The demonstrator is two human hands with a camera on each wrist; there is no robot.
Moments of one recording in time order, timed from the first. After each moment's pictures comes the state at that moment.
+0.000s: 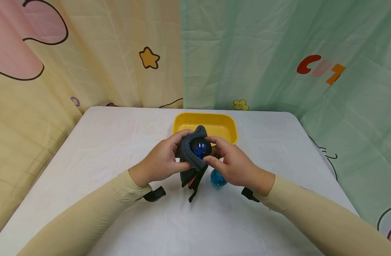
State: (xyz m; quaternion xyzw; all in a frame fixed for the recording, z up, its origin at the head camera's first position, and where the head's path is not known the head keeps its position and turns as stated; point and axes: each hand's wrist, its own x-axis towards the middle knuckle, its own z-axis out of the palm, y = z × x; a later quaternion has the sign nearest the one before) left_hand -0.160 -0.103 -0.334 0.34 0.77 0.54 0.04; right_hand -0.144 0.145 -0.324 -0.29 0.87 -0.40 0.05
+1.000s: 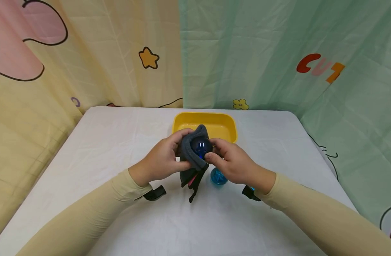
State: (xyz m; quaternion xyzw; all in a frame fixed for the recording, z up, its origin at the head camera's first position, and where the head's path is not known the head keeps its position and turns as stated) left_hand -0.158 -0.100 -0.329 0.35 0.75 0.55 0.04; right_hand -0.144 0.148 -0.322 -0.28 0.87 -0.41 0.04
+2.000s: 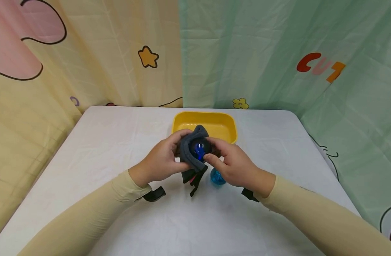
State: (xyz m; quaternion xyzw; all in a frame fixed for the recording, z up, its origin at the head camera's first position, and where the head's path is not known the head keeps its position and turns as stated) left_hand -0.160 -0.101 -0.337 0.34 0.76 0.56 0.04; right_hand -0.140 0.146 -0.323 -0.30 0.86 -0.40 0.04
